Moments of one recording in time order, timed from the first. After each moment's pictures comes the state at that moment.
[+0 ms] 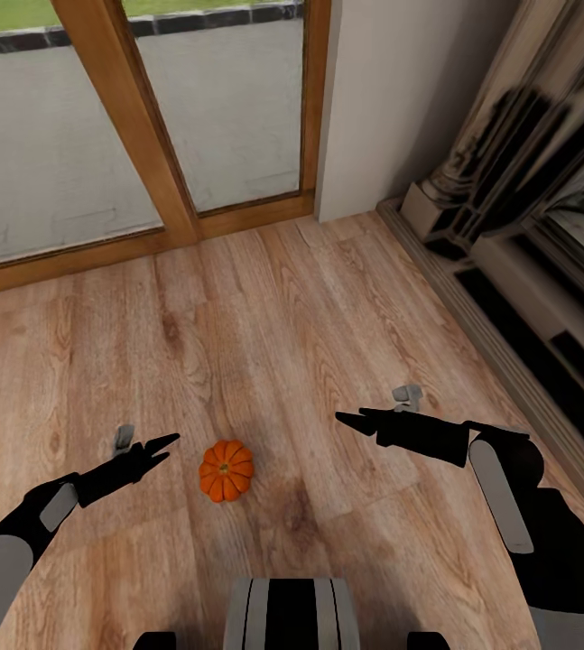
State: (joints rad) left arm -0.79 0.32 0.17 -0.33 0.50 0.50 -1.01; right arm -0.51 -0.15 0.01 -1.62 -0.45 0.97 0.65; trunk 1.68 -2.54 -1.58
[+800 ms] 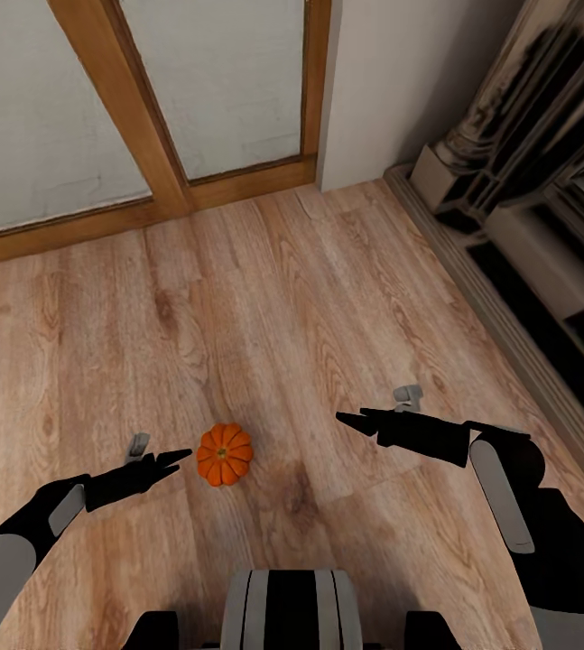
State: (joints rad) left arm -0.79 0.33 -0.01 -0.33 0.50 0.52 -1.05; right arm -0.51 -0.15 0.01 -1.62 -0.45 0.97 0.65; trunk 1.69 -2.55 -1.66
